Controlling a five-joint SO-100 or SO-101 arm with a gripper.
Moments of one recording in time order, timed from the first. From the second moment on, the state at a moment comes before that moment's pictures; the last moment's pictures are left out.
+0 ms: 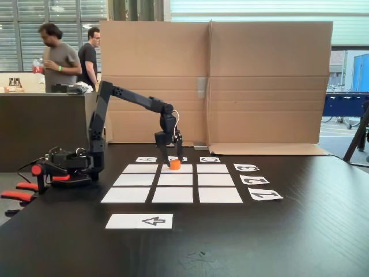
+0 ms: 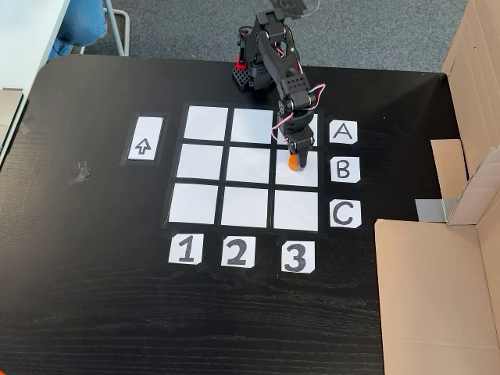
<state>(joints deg) -28.7 70.3 90.5 67.9 84.6</state>
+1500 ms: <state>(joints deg) 61.4 187.0 157.1 41.2 83.4</state>
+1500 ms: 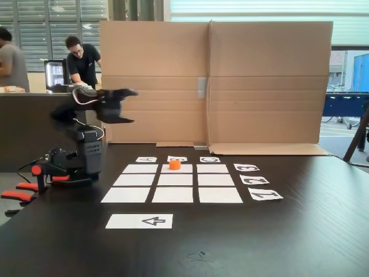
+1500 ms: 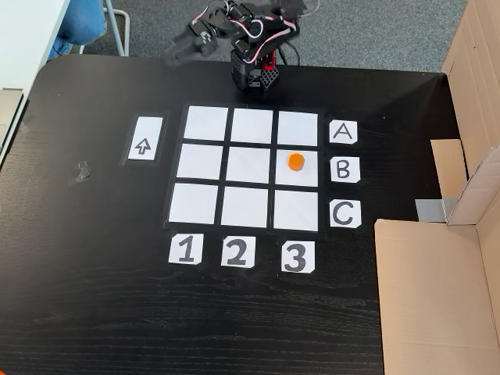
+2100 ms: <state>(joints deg) 96.3 190.5 175.1 38.9 81.4</state>
